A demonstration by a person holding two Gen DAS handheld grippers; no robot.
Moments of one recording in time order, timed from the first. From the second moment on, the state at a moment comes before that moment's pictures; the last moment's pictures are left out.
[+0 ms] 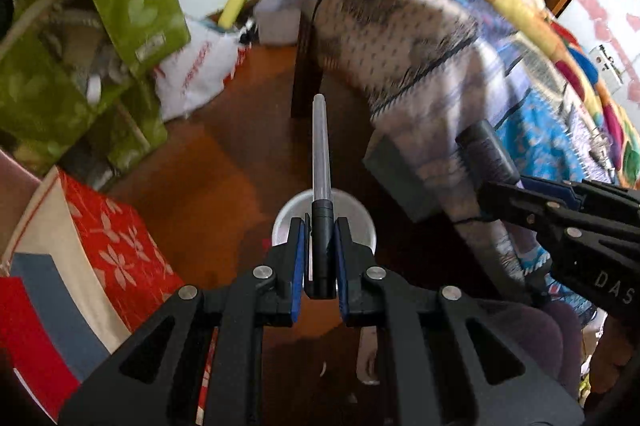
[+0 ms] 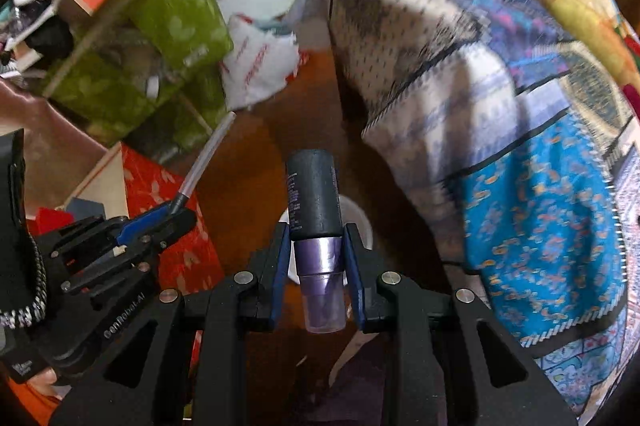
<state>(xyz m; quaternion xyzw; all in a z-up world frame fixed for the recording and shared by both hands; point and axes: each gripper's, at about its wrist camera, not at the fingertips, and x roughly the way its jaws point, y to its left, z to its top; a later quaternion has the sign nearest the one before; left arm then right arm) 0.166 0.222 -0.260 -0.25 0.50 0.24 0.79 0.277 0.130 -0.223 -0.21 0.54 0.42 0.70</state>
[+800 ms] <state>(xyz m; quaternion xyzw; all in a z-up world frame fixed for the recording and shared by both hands) 0.209 0.229 -0.307 -0.26 0.56 0.21 0.76 0.301 0.141 -0.260 -0.23 0.58 0.41 0.67</state>
